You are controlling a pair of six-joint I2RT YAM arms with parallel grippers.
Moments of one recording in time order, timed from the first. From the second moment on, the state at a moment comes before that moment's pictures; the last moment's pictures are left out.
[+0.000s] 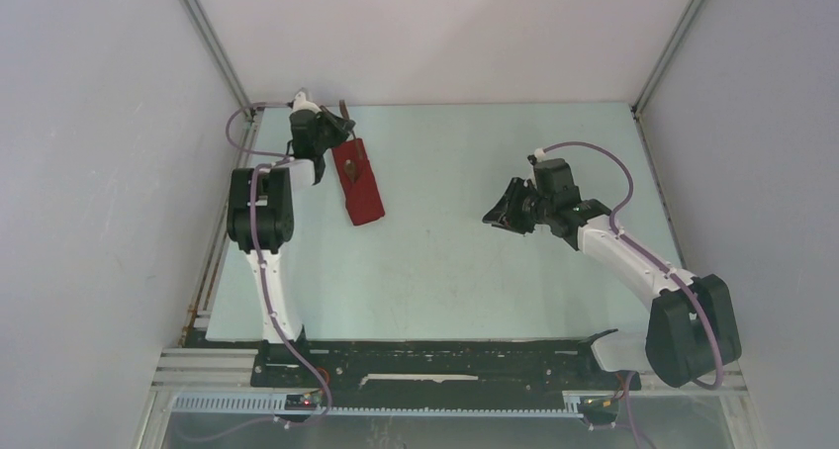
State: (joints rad) left arm -0.01 2.17 1.40 0.56 0.23 -0.70; right arm 0.36 1.32 0.88 -0.30 -0.30 0.73
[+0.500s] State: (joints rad) left arm -0.01 2.22 1.45 0.41 0.31 -0.78; right arm 0.36 1.32 0.87 -0.28 -0.35 0.75
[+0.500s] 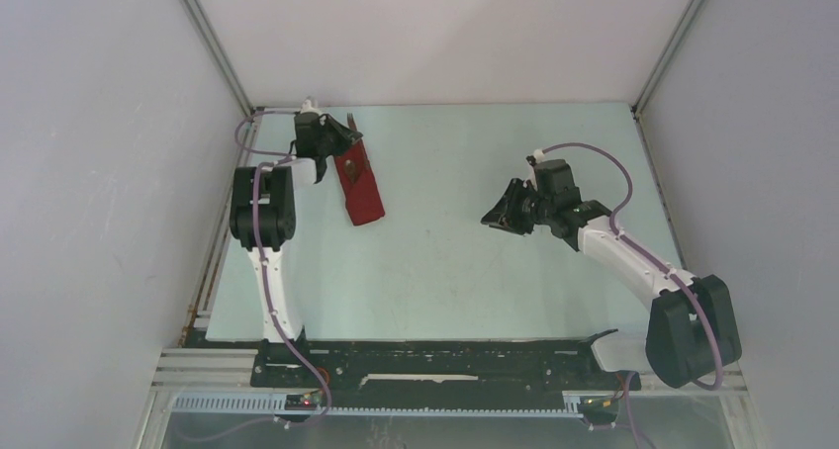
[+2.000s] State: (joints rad) left arm 0.03 2.23 1.34 0.41 0.38 -0.81; right arm 0.36 1.29 0.80 -0.23 -0.39 0.78
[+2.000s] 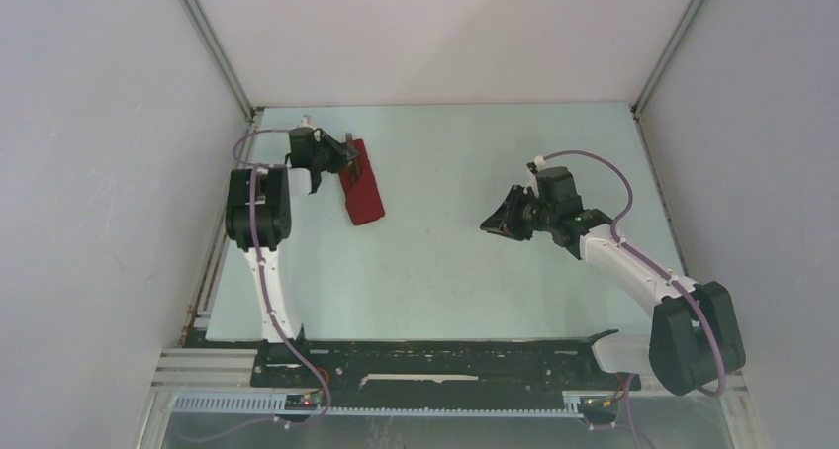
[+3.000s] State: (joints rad) left arm -0.02 2.15 1.13 0.62 0.40 -0.89; right arm 0.38 1.22 0.75 -0.21 -0.39 0.80
